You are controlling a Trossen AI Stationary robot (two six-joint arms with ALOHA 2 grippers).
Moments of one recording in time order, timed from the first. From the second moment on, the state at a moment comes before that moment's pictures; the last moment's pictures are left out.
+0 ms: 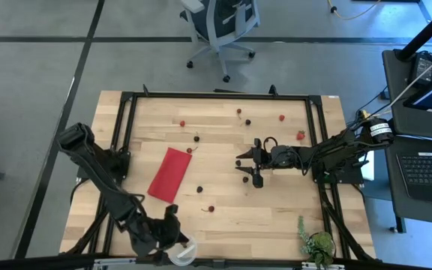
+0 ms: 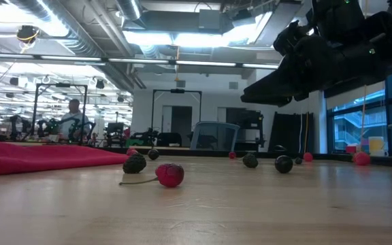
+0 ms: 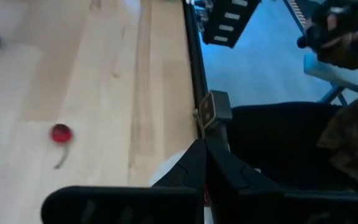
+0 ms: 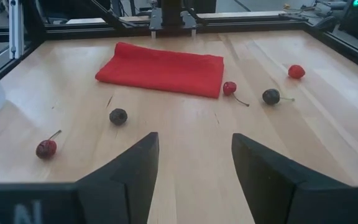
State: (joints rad) left arm -0.86 1.61 1.11 -0.18 -0.48 -0.70; right arm 0.10 1.46 0.39 0.78 0.14 0.08
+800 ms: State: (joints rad) left arm -0.86 1.74 1.11 -0.12 -0.40 -0.78; right arm 0.10 1.46 0.39 0.78 0.14 0.07
